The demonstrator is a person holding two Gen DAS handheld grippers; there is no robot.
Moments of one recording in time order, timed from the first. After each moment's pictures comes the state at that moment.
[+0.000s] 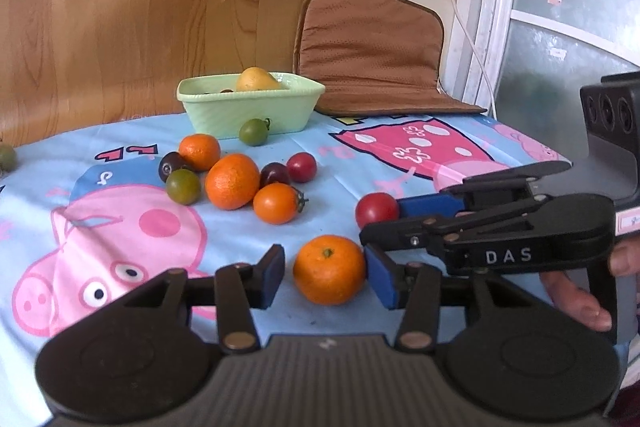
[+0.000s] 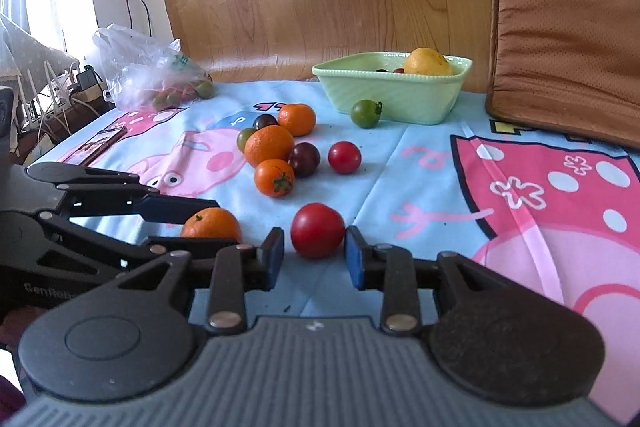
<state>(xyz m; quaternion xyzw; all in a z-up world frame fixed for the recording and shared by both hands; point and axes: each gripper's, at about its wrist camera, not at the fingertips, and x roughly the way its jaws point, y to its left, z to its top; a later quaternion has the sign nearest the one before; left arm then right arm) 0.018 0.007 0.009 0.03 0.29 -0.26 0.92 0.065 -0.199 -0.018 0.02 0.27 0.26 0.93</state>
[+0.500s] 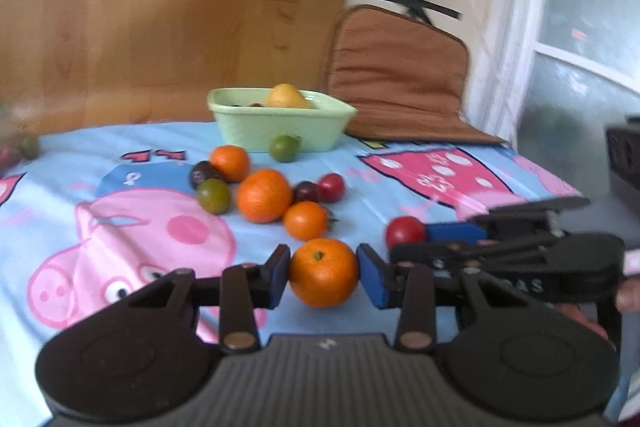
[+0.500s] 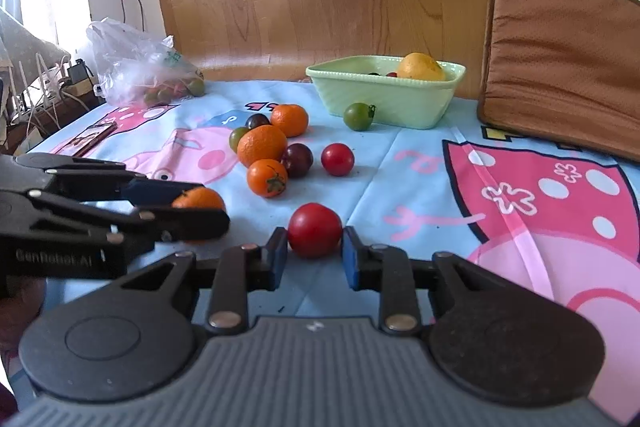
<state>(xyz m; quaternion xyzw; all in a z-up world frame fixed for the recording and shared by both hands) 0.022 0.022 0.012 -0.02 0.27 -0.22 0.94 0.062 -0.196 -0.018 0.00 0.27 0.24 0.93</state>
